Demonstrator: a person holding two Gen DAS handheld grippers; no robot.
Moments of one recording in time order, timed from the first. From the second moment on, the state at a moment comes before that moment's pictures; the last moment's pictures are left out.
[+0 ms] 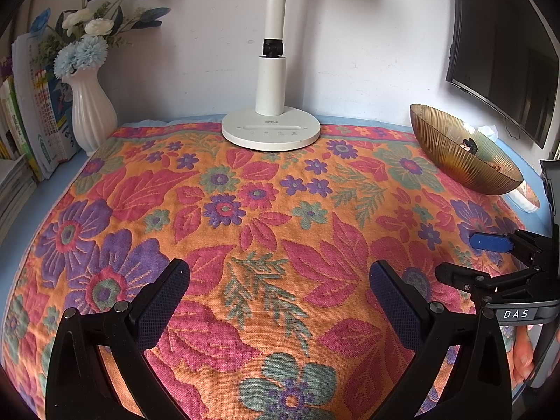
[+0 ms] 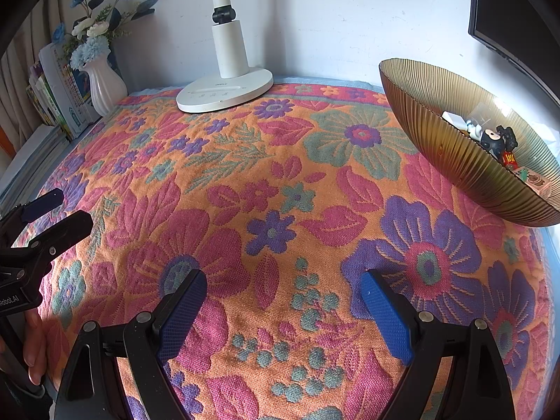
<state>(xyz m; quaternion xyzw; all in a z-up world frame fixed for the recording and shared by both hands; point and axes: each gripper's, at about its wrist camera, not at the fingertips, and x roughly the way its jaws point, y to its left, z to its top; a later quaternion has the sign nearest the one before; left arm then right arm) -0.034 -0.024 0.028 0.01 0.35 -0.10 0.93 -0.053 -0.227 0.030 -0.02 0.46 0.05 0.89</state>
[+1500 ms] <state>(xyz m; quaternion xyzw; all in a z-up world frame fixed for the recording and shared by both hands) -0.035 -0.024 0.028 0.01 0.34 -0.10 0.93 -0.055 -0.228 0.030 -0.03 0.46 0.05 0.89</state>
